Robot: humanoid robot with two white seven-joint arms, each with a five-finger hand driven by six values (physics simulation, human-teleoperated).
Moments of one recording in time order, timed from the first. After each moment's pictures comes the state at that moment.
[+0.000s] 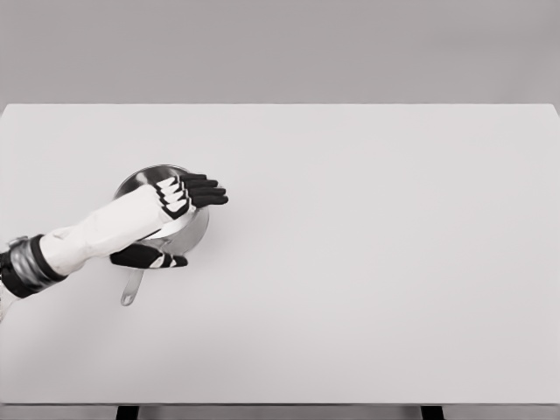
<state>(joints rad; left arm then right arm) -0.31 0.94 -0.68 -1.77 -0.24 -0.61 0.08 -0.05 0.00 0.16 0.15 0.07 -0.28 0.27</state>
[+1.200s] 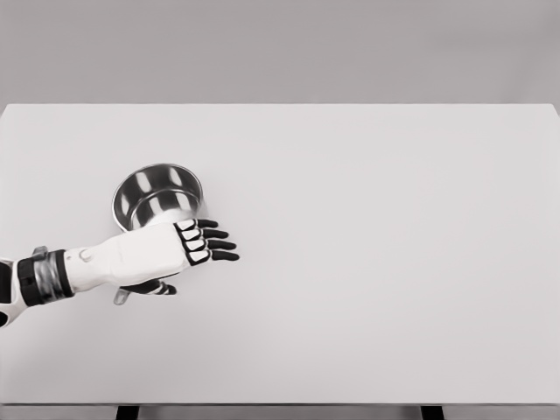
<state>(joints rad) -0.31 0.94 -0.68 -1.77 -0.50 -0.61 -0.11 -0.05 0.00 0.16 0.15 0.07 -0.28 0.27</state>
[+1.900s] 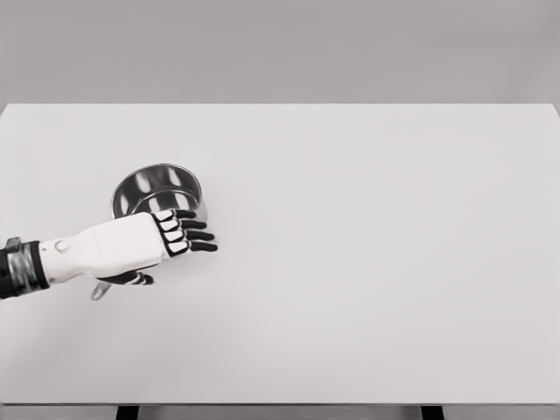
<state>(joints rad) -0.32 1.01 -0.66 -1.77 -0.51 -0.61 -0.10 -0.05 0.00 0.16 0.15 0.07 -0.28 0.27</state>
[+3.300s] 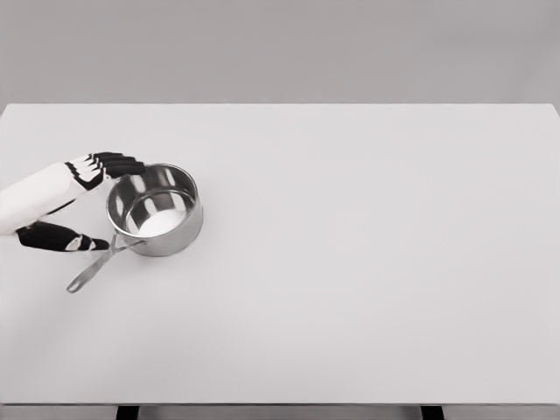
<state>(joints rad) -0.13 1.17 -0.43 -1.77 0.04 -0.61 -0.05 -0.05 0.00 0.16 0.15 0.07 -0.28 0.27</state>
